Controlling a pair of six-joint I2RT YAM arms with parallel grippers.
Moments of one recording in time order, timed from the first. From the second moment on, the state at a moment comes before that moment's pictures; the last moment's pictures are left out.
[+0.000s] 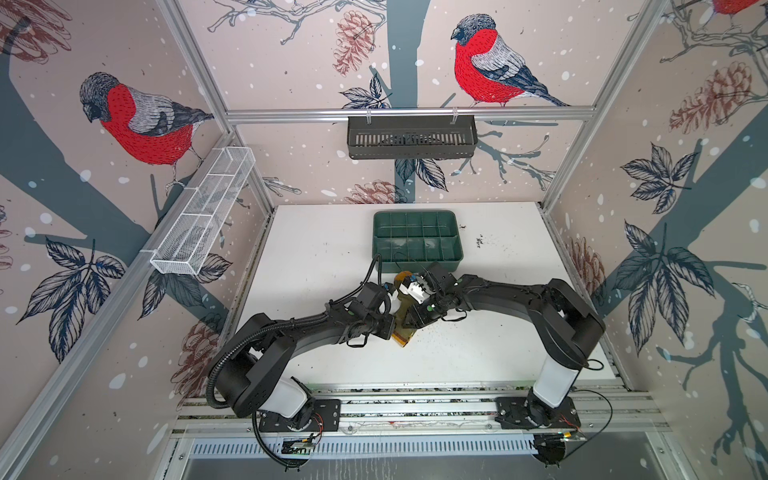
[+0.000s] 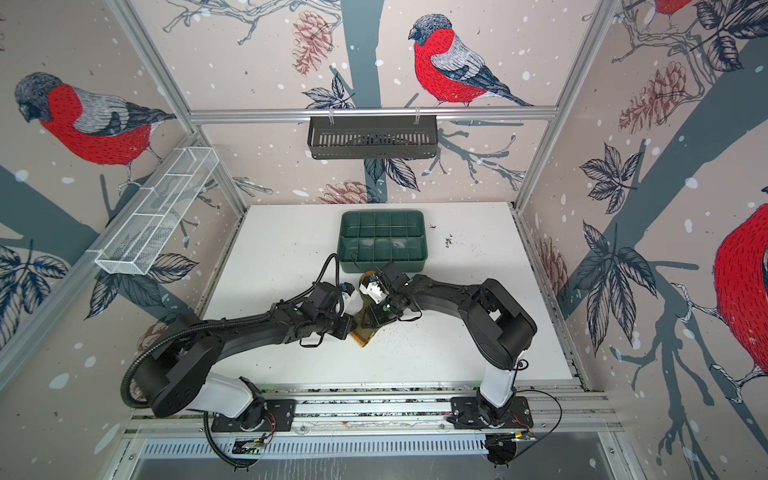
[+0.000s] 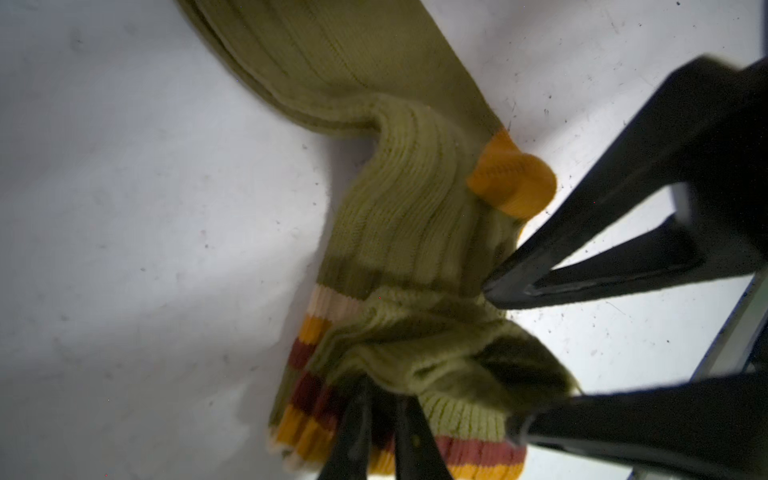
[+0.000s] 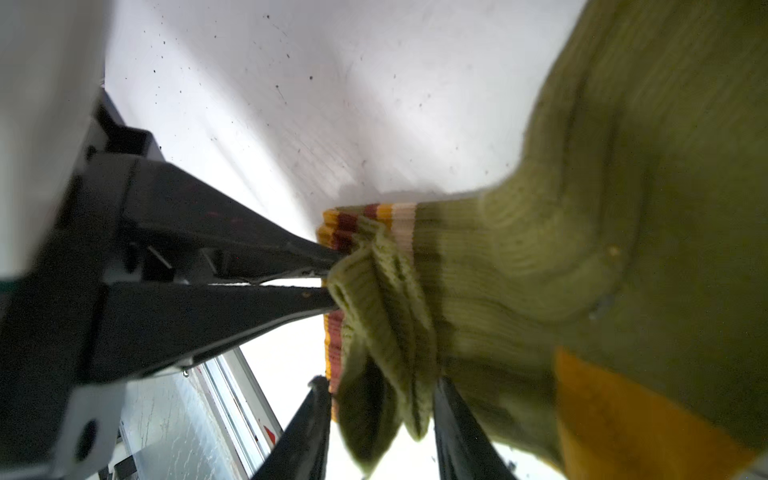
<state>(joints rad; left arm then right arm) -0.70 1.47 0.61 -0.12 0.25 -0.32 0.77 1.76 1.03 -0.37 -0.56 0.29</state>
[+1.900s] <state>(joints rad) -0.63 1.50 0.57 -0.03 0.38 -0.34 1.26 1.74 1.01 -0.38 0.30 0.16</state>
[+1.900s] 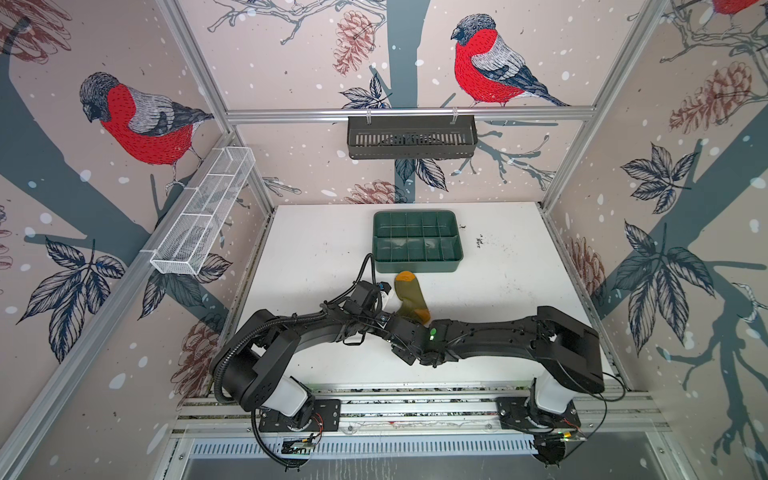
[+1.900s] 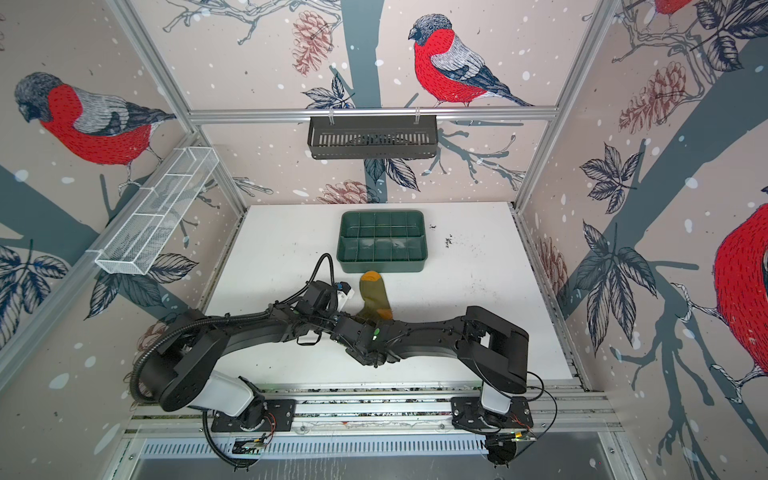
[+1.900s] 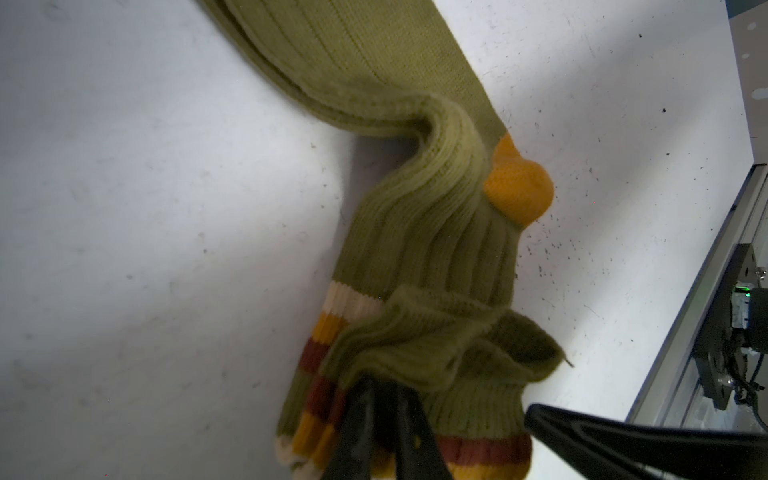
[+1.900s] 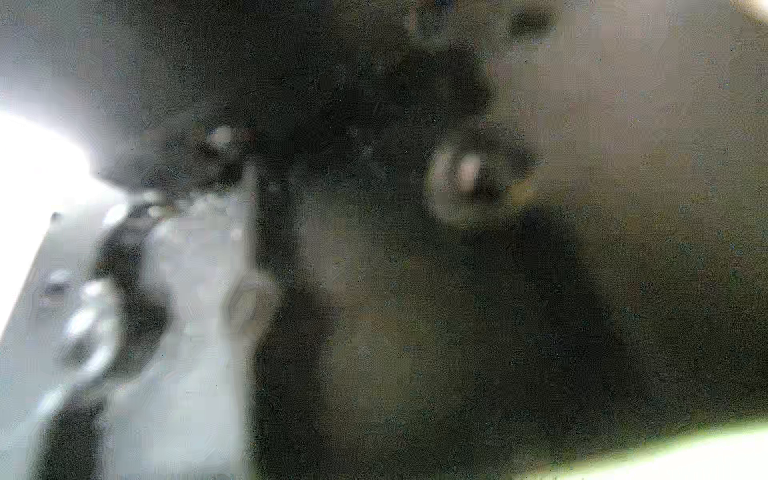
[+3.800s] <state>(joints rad) -0.69 1.46 0.70 -0.34 0.20 -0.31 0.71 1.83 1.15 -0.28 -0.20 0.31</state>
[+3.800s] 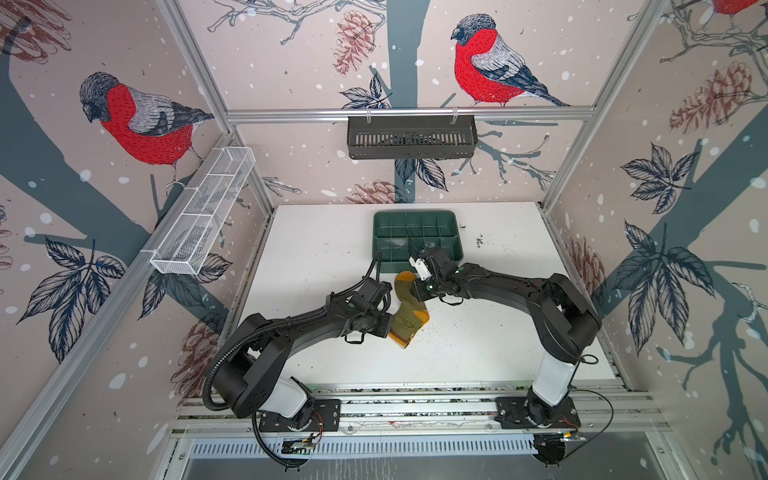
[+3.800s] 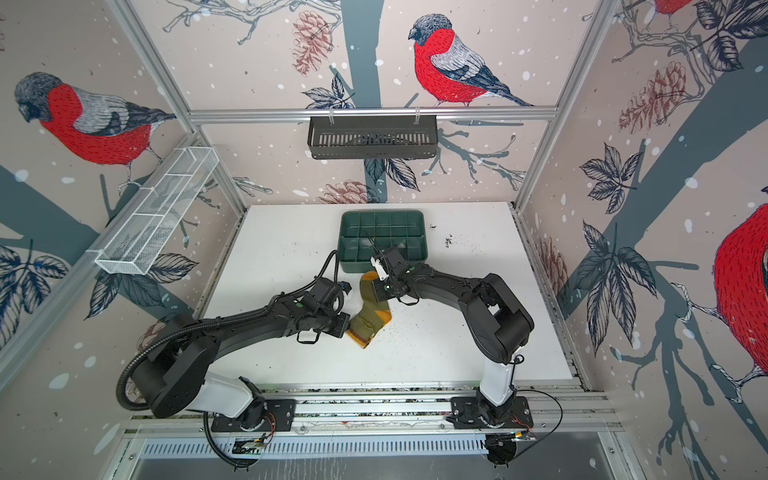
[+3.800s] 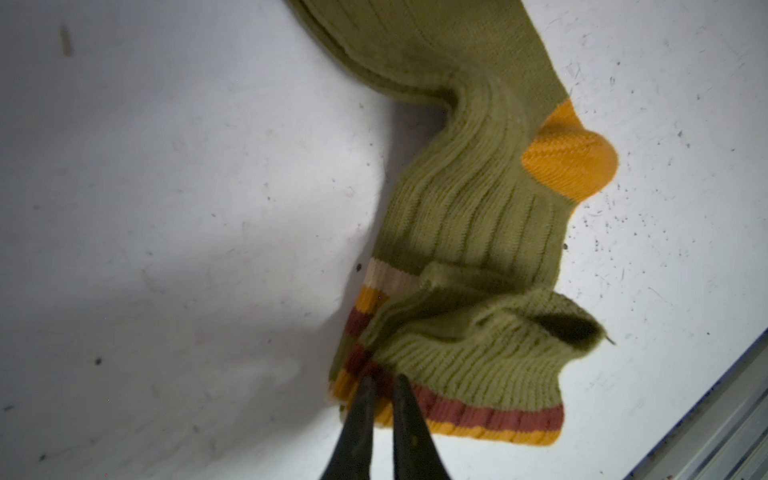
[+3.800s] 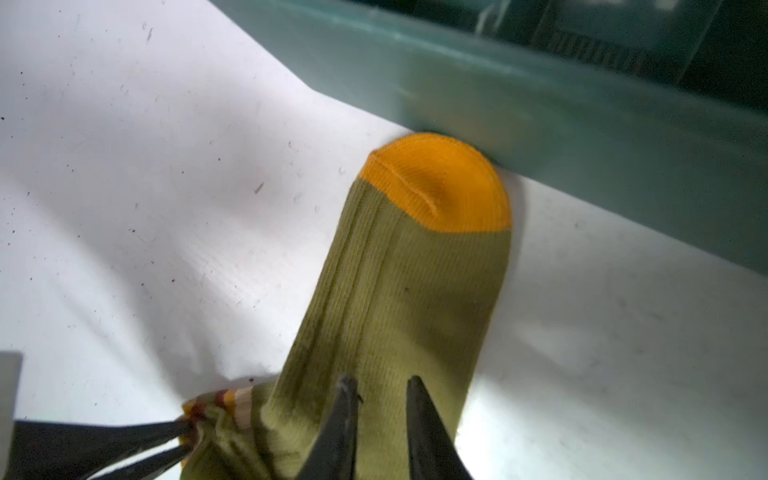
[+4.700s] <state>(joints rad) -0.78 1.40 0.70 -0.32 0.24 -0.38 0.67 1.96 1.22 -0.24 -0.14 0.29</state>
